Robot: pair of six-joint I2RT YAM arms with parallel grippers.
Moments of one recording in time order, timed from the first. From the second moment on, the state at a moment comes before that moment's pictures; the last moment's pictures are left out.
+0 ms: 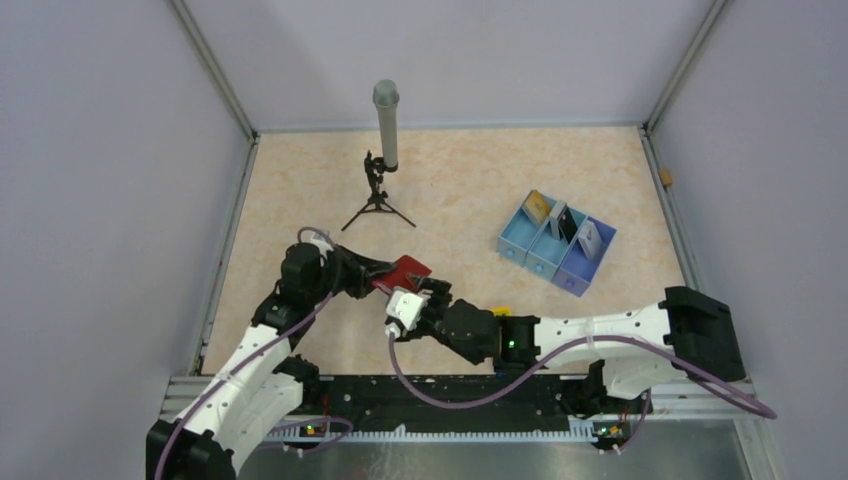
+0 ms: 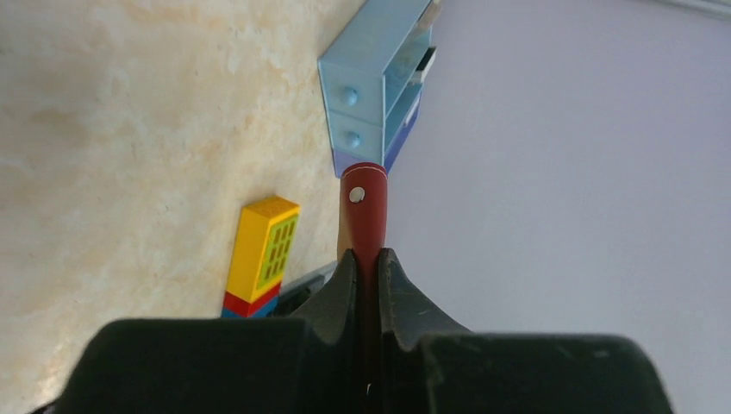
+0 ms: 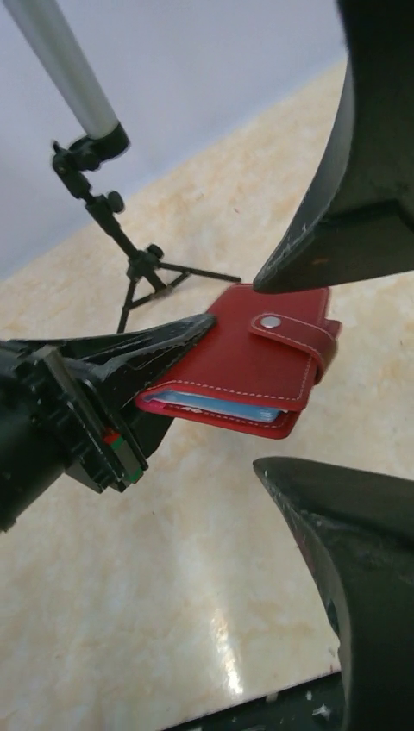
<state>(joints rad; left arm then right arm) -0.31 0.77 0.44 -0.10 0.50 -1.48 1.46 1.37 0.80 0.39 0.53 -0.46</state>
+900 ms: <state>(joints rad) -0.31 0.40 0.27 0.27 0.27 -1.10 0.80 1.44 0.72 0.60 -0.30 0.89</state>
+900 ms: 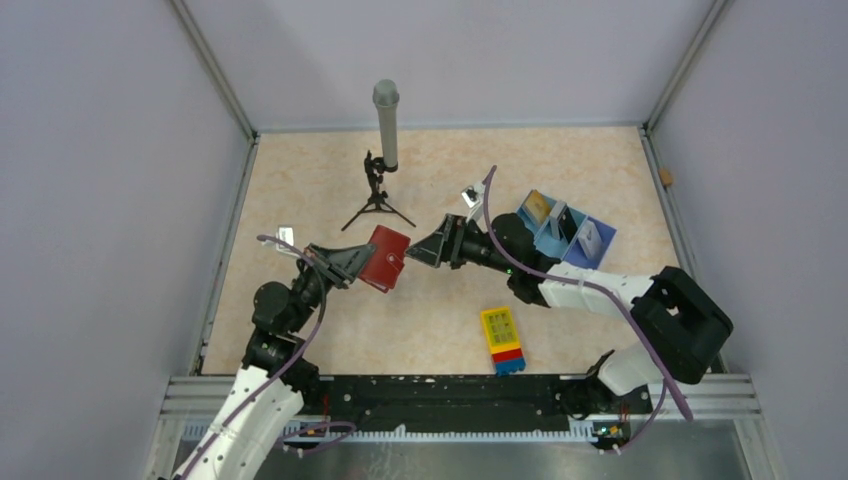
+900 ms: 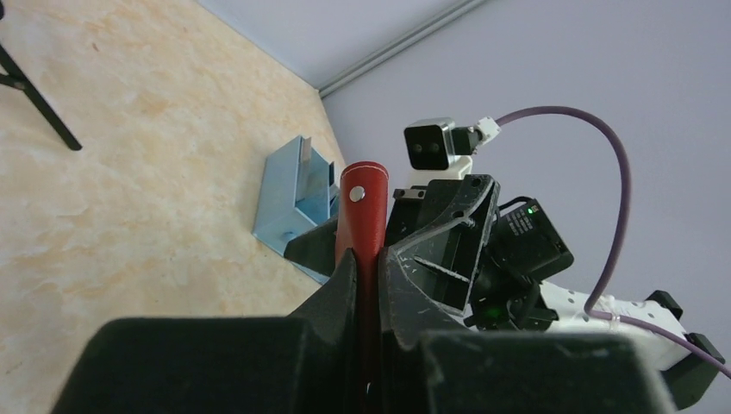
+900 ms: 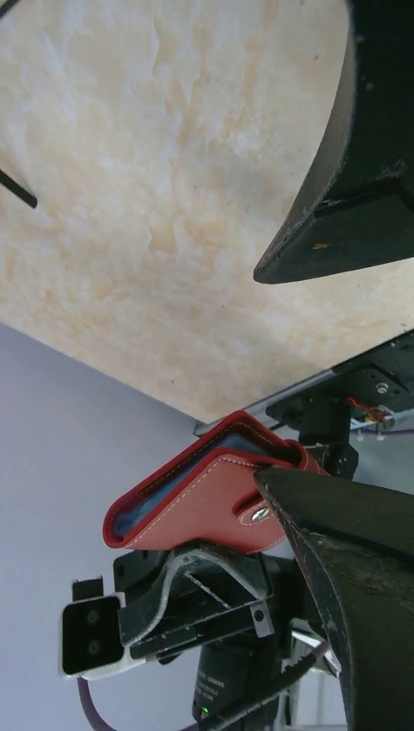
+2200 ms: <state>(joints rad) -0.31 0.57 0.34 0.24 0.62 -1.00 0.77 1.42 0.83 0.53 -0.50 0.76</state>
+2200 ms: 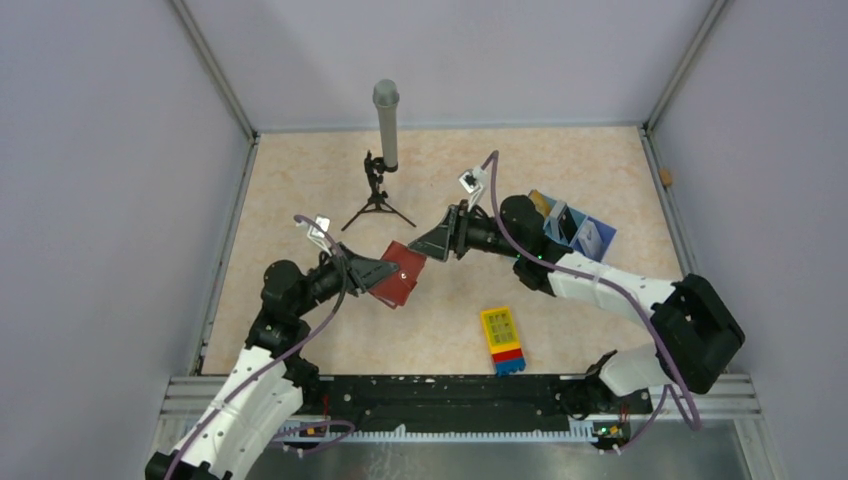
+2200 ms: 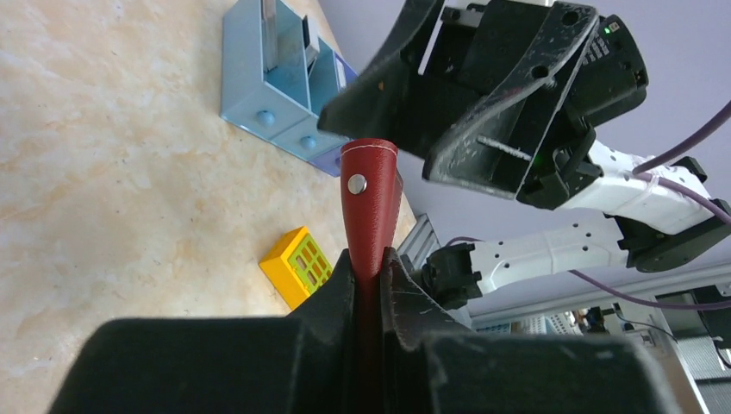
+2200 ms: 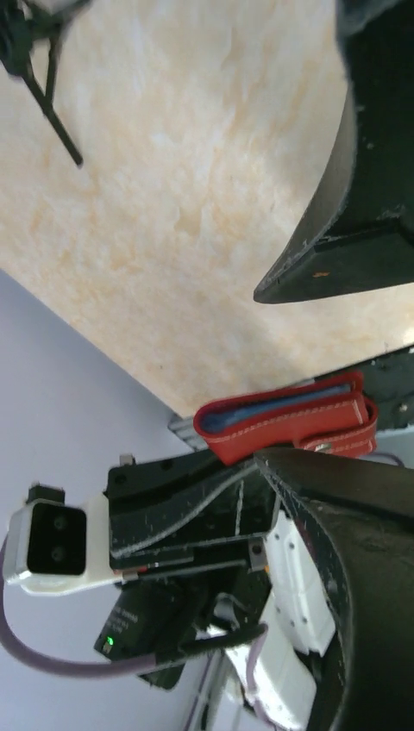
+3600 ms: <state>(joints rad) -0.31 0.69 0.40 0.23 0.70 -1.07 0.80 1.44 0.89 0.45 -0.79 0.56</state>
